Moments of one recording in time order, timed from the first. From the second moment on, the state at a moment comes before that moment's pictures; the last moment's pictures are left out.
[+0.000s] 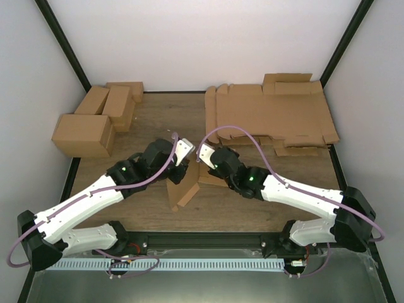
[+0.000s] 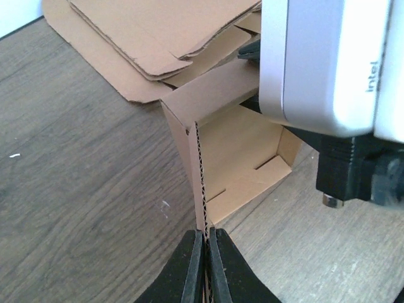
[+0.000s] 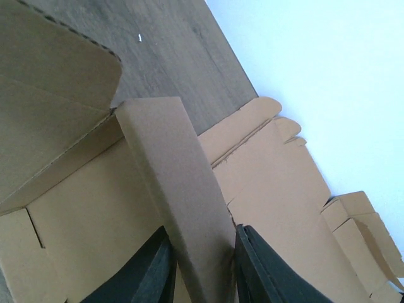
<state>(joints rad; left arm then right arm) -0.90 1.09 1.01 -0.61 -0.11 -0.07 1.01 1.28 0.89 -0.22 0.55 -0.48</state>
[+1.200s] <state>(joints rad) -0.78 0.90 1.27 -0.74 -0.10 -0.44 0.74 1.48 0.91 -0.24 0.03 0.09</state>
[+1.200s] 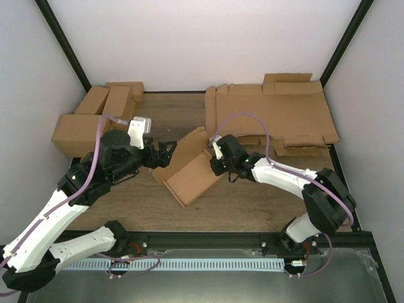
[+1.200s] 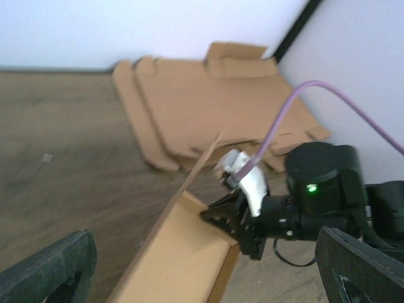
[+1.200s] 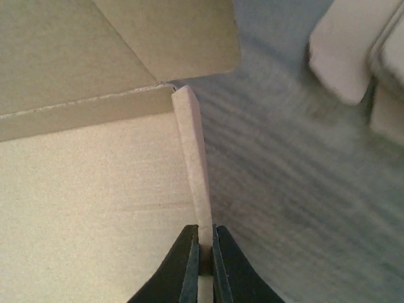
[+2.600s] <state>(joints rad) -0.72 1.14 0.45 -0.34 -0.02 -0.87 0.97 1.77 0.91 -0.26 0.53 0.48</state>
